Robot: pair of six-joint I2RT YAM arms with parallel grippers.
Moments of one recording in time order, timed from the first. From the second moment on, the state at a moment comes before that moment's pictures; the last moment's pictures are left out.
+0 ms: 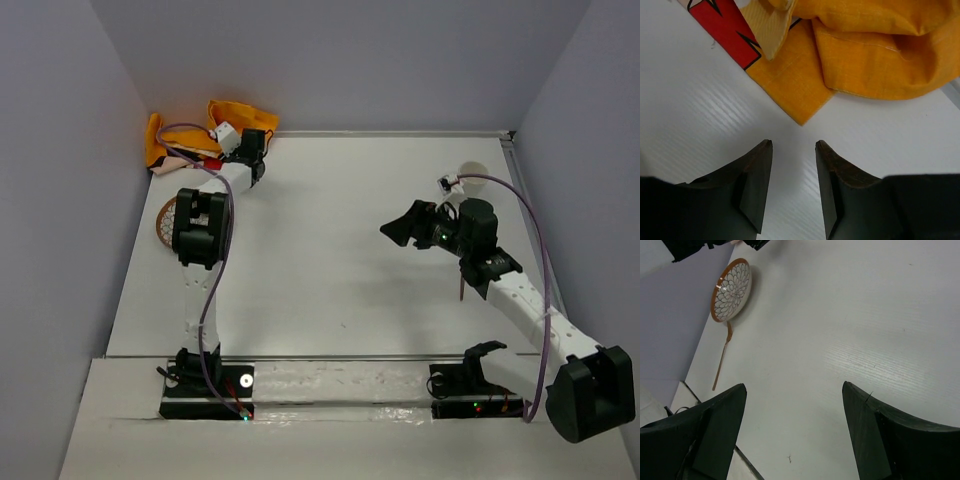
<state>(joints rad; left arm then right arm) -0.19 2.26 1.74 -0.18 -0.57 -0.76 0.30 1.03 0.67 0.06 -0.45 0.57</state>
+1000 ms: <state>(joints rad) -0.13 2.56 2.22 -0.47 -0.58 -0.83 0.30 1.09 0.67 0.08 -0.45 0.55</state>
